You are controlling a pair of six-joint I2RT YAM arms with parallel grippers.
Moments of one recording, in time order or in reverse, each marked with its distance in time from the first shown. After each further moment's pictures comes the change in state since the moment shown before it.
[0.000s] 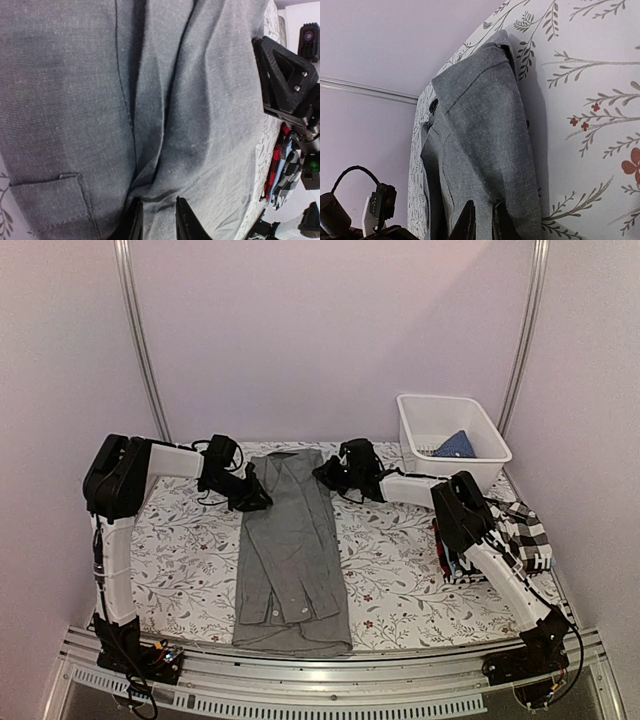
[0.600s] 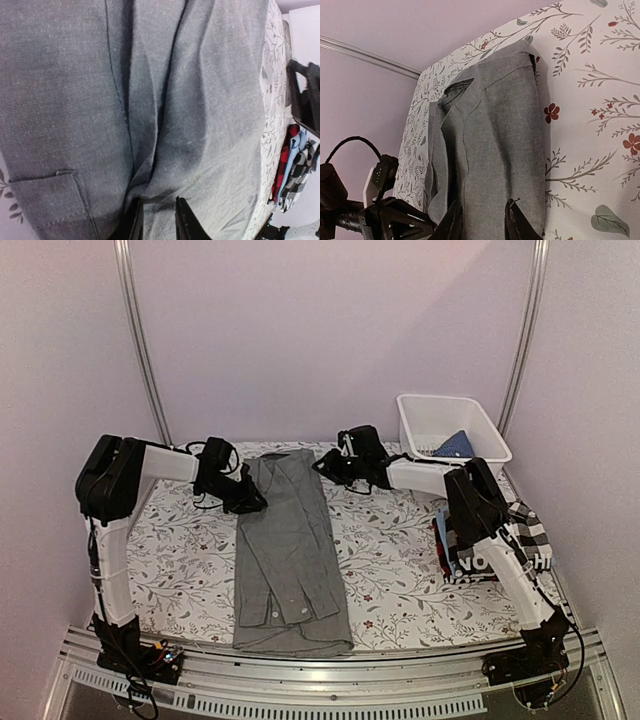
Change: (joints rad) left arm 0.005 -0.056 -0.089 0.051 -0.047 0.007; right arm 0.003 -0.148 -0.116 -0.109 -0.061 -0.193
